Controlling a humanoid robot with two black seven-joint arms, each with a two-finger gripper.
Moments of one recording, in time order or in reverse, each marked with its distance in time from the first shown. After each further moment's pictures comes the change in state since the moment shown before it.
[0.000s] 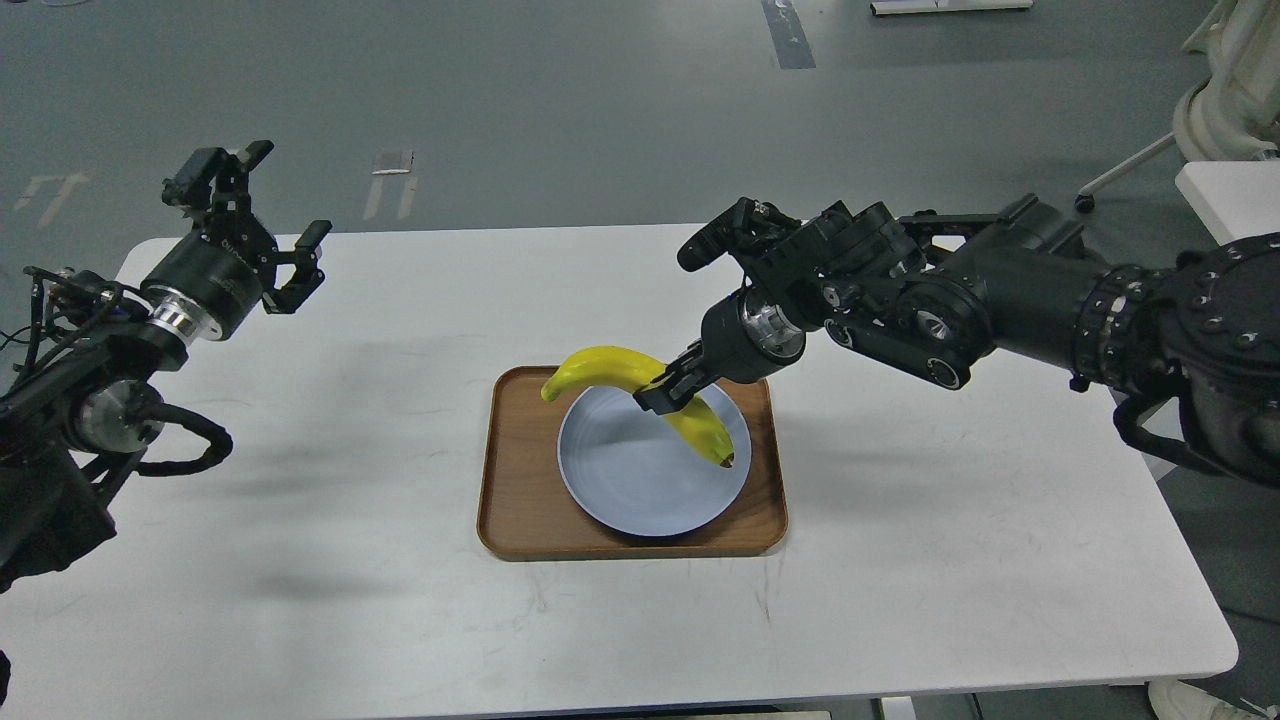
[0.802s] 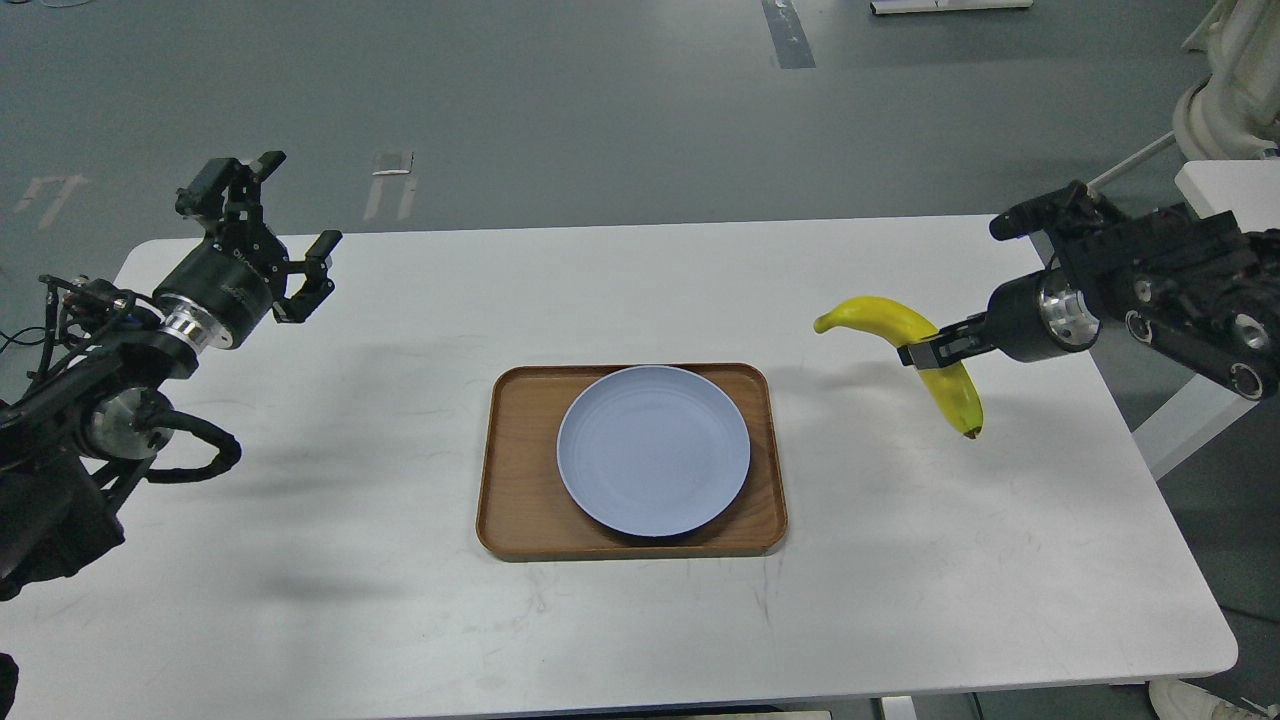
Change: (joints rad) left arm 0.005 -0.008 0.003 0.000 0.003 0.000 0.004; right arm -0.036 -0.514 0.100 0.123 -0.096 -0.011 0.000
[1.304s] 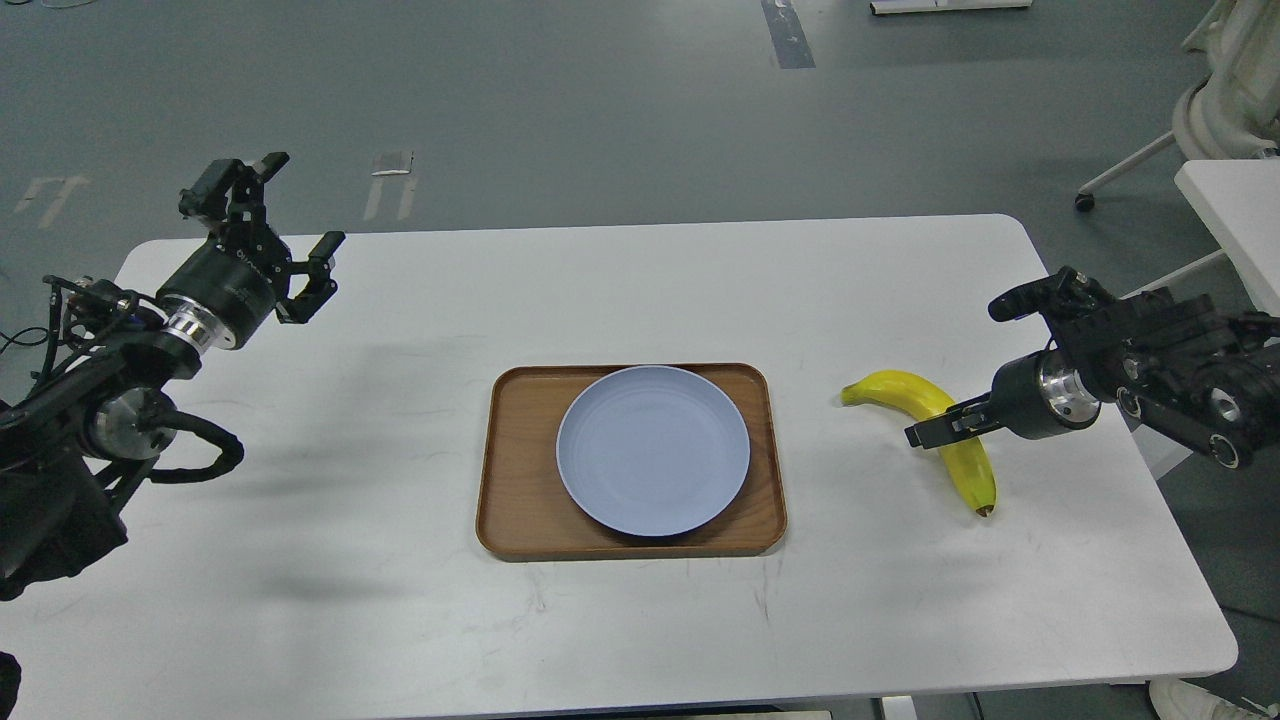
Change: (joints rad) left arm 0.004 -0.008 0.003 0.000 -0.003 0.000 -0.002; right arm -0.243 0.027 -0.006 -0.115 -0.022 -0.006 0.000
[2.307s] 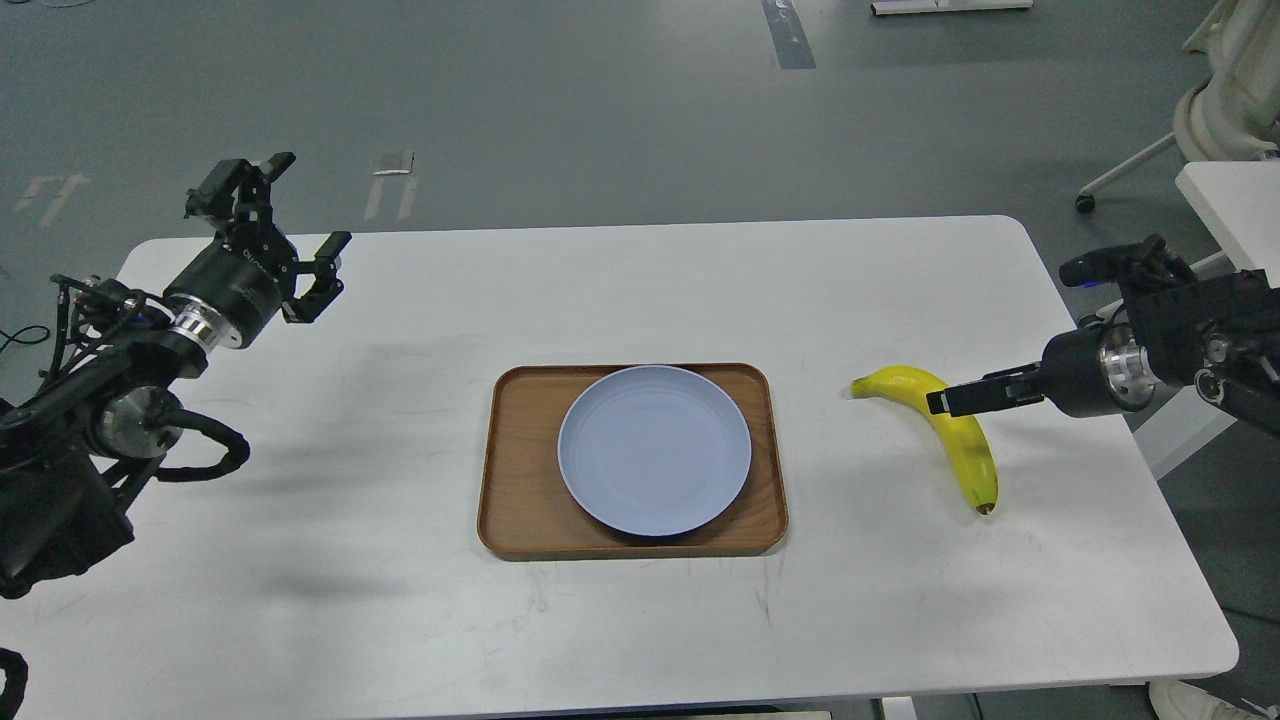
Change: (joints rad) left arm -0.002 -0.009 -0.002 0.000 0.000 0.000 0.004; right arm -0.009 -0.153 0.150 0.125 -0.001 0.000 0.000
